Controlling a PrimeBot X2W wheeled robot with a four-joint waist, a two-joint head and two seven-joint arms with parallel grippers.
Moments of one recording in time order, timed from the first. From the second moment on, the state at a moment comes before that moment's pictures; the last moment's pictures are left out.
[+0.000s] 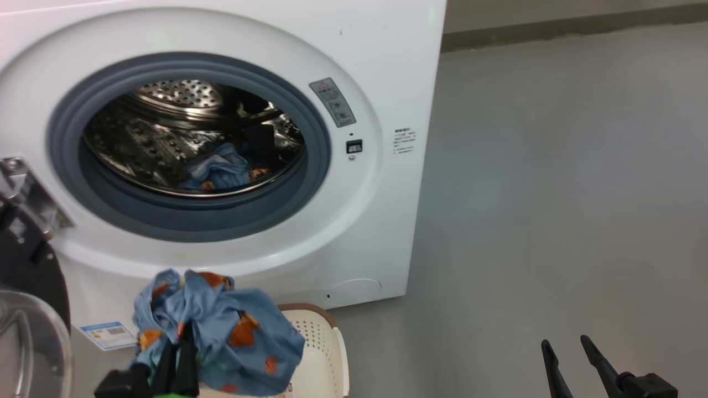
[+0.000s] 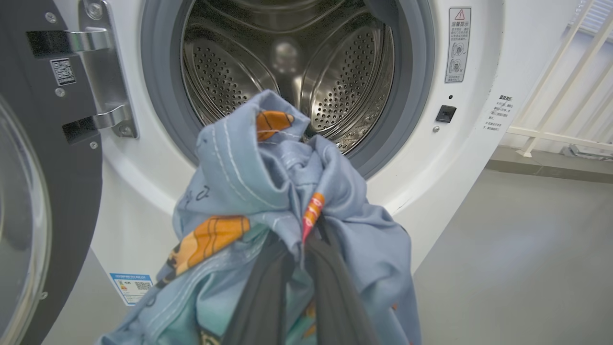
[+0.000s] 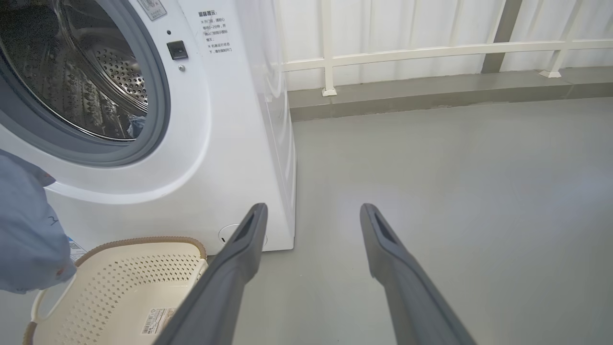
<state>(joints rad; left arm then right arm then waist) 0.01 0.06 -0.16 0.23 -0.36 0.06 -0.25 0.12 -0.06 -0.08 0.21 0.13 0.13 -0.26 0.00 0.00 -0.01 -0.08</state>
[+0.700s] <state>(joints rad) -0.50 0.17 -0.08 0.40 -0.34 0.07 -0.25 -0.08 -0.04 -0.03 0.18 0.19 0.13 -0.26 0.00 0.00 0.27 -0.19</state>
